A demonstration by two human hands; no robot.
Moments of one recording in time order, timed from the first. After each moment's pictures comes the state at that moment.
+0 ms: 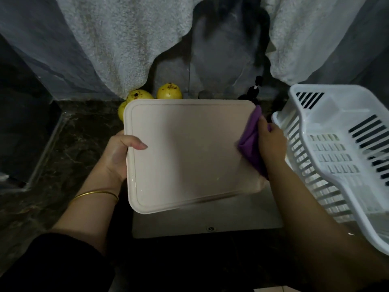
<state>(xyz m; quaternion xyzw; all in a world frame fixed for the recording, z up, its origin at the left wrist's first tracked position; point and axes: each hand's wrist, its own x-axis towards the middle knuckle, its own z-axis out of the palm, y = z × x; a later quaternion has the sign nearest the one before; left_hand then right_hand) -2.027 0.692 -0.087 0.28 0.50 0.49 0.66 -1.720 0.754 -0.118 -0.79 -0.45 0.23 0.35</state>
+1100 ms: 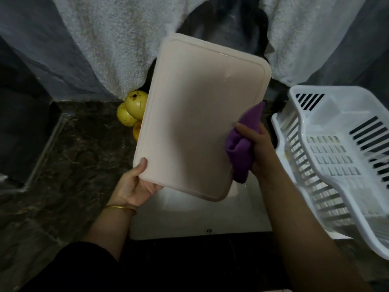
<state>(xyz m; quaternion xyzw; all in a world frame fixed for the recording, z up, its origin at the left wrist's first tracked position) -2.010 0.666 -0.167 0.09 0.35 0.52 0.78 -1.754 0.726 -0.086 -0.43 -0.29 0.63 0.58</state>
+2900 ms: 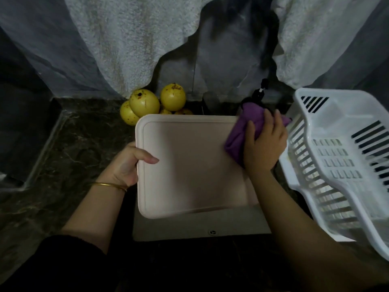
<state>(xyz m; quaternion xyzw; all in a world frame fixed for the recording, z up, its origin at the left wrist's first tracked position) -2.034 0.697 -0.117 0.28 0.43 0.44 0.74 -1.755 0.751 -0.140 -0.73 -0.57 -0.04 0.36</state>
